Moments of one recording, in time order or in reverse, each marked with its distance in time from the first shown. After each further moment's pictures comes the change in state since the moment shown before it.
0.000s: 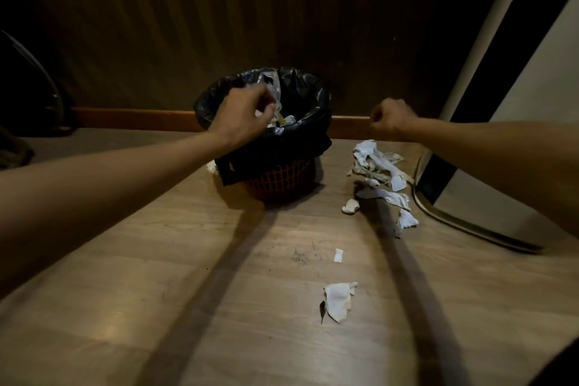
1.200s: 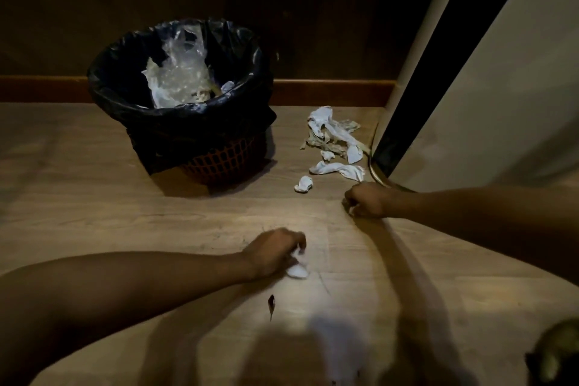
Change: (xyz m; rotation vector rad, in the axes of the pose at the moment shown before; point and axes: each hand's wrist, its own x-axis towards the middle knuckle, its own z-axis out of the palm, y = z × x) left_hand -0.165 0.065 0.246 -0.135 -0.877 0.101; right_hand -0.087 0.160 0.127 -0.432 -0.665 -0.219
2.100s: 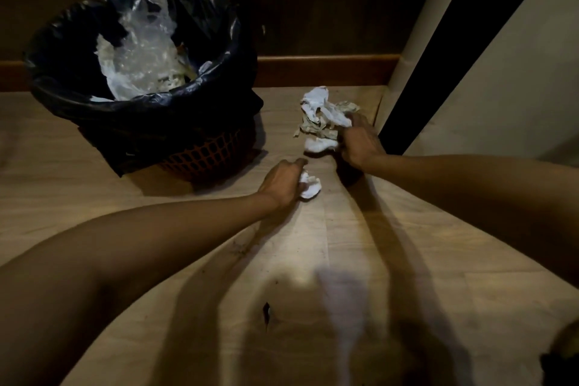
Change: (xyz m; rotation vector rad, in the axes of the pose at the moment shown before) left_hand 0.125 -0.028 -0.046 -0.054 0.296 -0.215; right_hand 0.071 0.015 -0.038 0.116 0.543 0.280
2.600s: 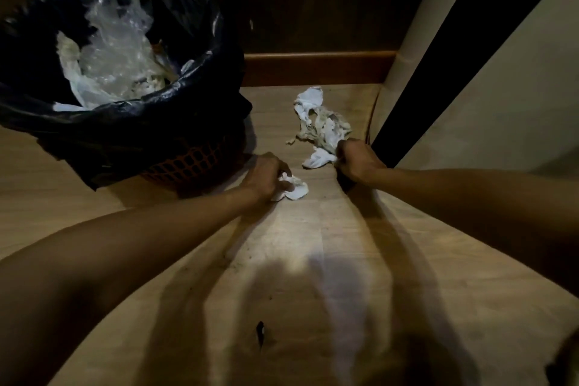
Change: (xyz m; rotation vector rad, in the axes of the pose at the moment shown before) left_hand 0.035 -0.037 0.000 -0.028 -0.007 0.003; right_hand -0.003 0.013 0.024 0.154 -0.112 0.079
